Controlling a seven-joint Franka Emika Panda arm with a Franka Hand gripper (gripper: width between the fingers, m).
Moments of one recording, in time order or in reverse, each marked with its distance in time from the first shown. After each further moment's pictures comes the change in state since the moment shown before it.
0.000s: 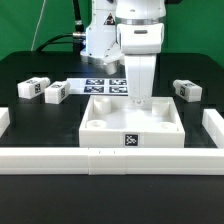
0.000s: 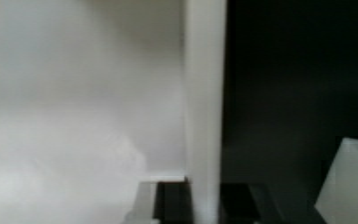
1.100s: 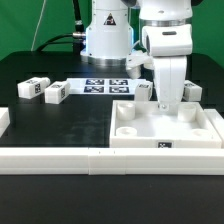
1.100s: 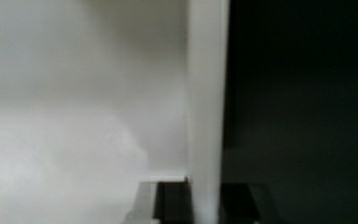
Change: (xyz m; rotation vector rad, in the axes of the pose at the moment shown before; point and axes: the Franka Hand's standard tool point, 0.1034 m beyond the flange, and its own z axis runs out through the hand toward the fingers) arm 0.052 0.024 0.001 -0.032 0.026 -0.028
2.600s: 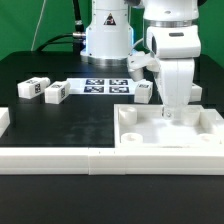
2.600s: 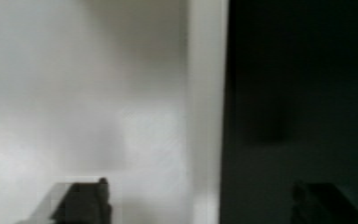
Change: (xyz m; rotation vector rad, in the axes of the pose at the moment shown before) arm -0.002 0.018 -0.002 0.009 -0.022 -0.039
